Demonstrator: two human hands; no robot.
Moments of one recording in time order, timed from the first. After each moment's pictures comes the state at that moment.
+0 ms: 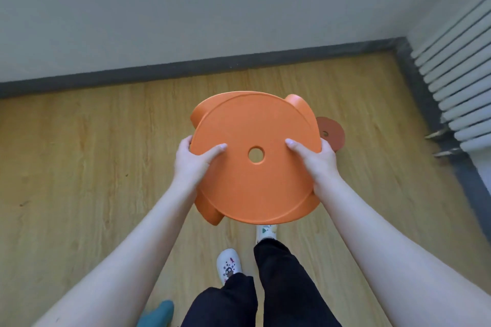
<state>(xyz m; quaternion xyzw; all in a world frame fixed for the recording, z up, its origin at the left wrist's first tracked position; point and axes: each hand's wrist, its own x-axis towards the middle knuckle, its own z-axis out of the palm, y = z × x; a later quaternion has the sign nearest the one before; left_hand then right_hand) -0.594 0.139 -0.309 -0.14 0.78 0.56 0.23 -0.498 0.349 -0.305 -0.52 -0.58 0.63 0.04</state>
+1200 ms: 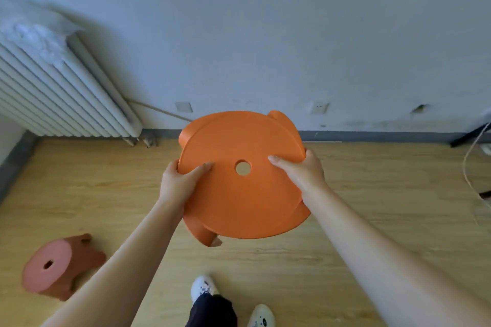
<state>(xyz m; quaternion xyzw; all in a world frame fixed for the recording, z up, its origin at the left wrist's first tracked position) 0.094 0.647 -0.229 0.39 0.69 0.32 0.51 0.328 0.608 -0.225 -0.77 -0.23 0.45 0.40</state>
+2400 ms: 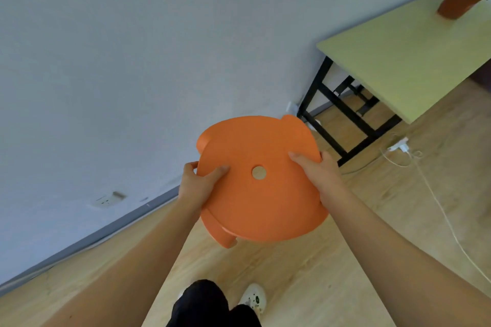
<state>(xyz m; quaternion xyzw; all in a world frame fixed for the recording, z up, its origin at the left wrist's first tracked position) 0.955 0.769 -0.278 0.55 0.54 0.11 0.63 1.130 0.597 -0.240 -0.81 0.04 0.29 0.50</state>
